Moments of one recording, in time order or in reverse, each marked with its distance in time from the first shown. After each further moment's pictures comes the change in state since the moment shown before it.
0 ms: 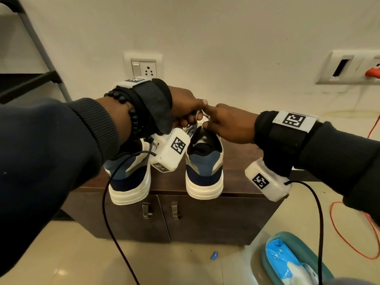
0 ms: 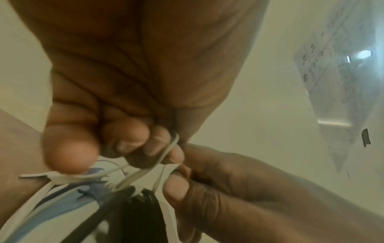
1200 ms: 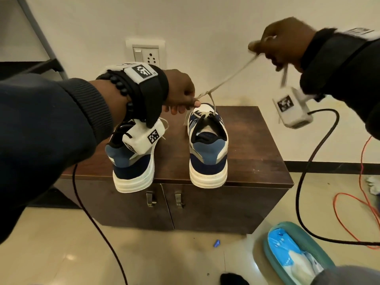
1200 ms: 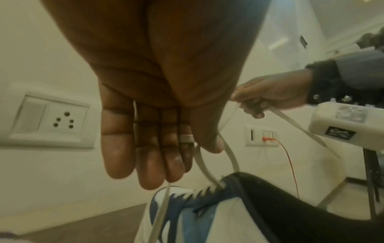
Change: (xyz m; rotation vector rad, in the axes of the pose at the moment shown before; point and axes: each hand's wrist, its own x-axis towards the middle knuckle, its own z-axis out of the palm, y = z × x) left_hand 0.009 -0.021 -0.022 0.663 0.175 0.209; right_hand 0.008 0.061 -0.101 0.162 0.429 0.328
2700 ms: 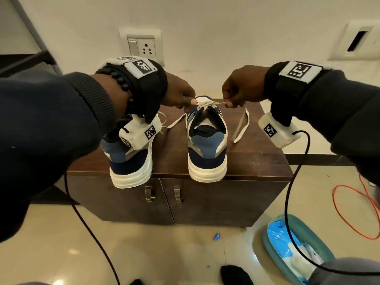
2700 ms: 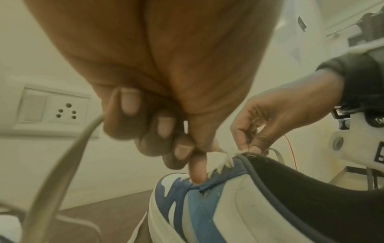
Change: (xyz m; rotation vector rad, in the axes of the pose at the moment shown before) left_hand 0.006 0.000 0.013 0.191 -0.151 0.077; right_hand -0.016 -0.008 0.073 -0.528 -0.491 -0.250
